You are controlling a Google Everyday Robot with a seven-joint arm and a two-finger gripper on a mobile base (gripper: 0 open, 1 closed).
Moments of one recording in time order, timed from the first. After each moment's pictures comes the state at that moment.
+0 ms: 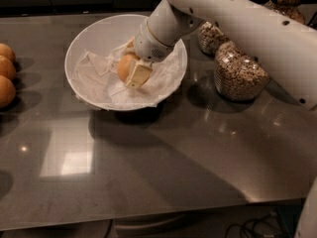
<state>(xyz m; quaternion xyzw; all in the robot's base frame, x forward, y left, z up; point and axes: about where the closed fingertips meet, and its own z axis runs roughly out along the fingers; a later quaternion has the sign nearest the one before) 0.613 0.064 0.887 -0.74 0.59 0.13 0.31</state>
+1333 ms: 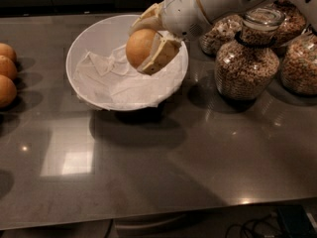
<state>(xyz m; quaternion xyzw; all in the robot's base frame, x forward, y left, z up) 0.551 0.027 0.995 -0.73 0.51 0.18 0.42</state>
